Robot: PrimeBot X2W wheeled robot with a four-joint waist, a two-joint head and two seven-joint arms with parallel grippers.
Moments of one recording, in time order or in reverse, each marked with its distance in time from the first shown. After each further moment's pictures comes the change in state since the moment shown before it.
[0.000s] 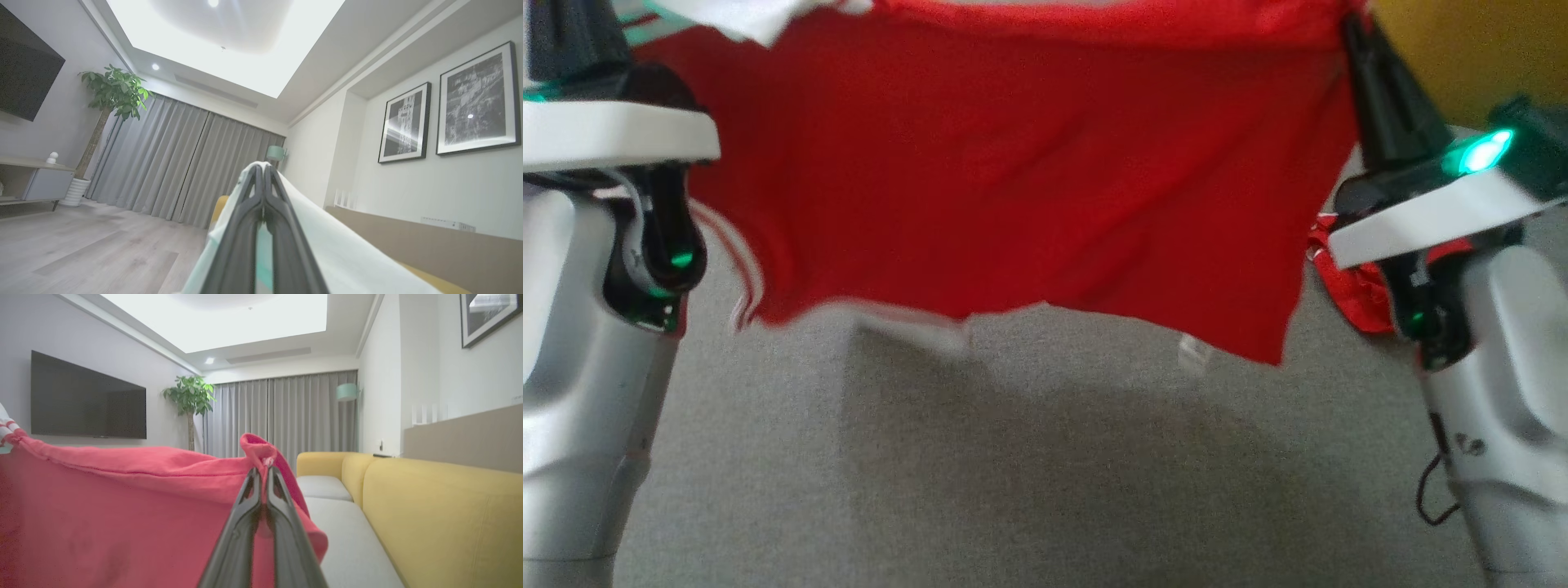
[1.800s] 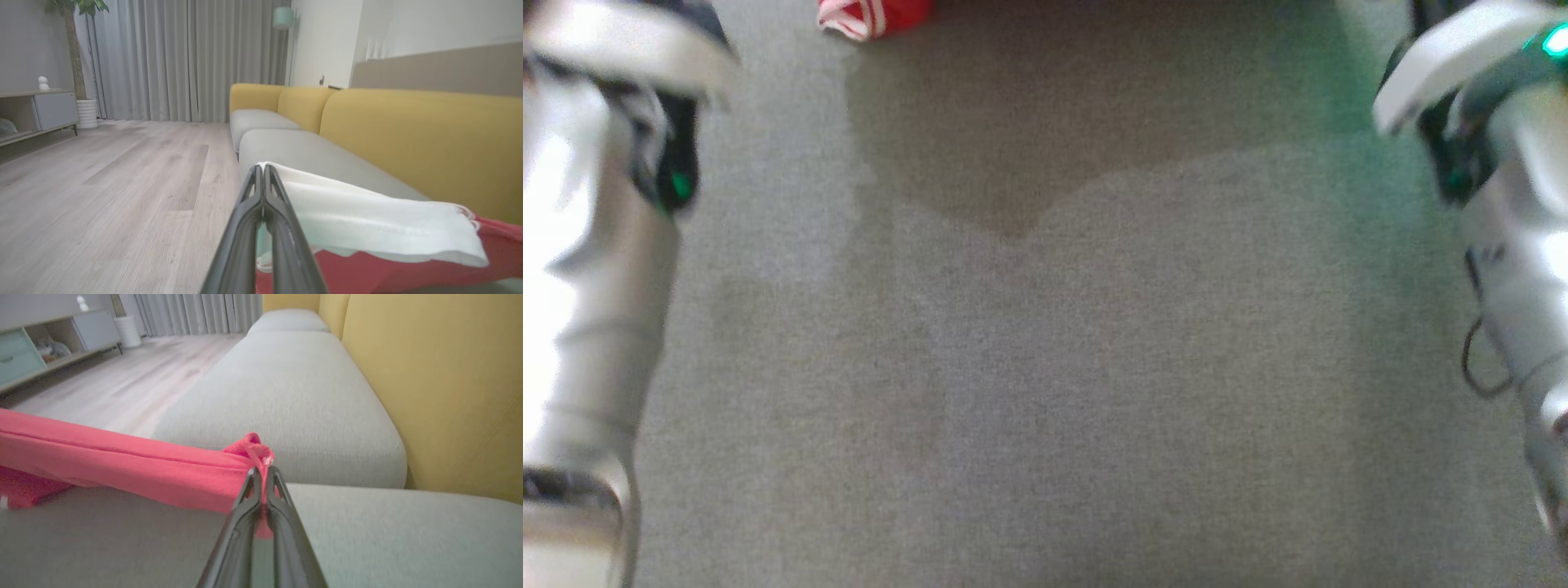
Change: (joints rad) left arm -0.339 -0.102 -0.055 0.623 0.249 -0.323 -0.065; right arm -0.560 -0.033 0.107 0.911 0.010 0.000 -0.100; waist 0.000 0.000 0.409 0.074
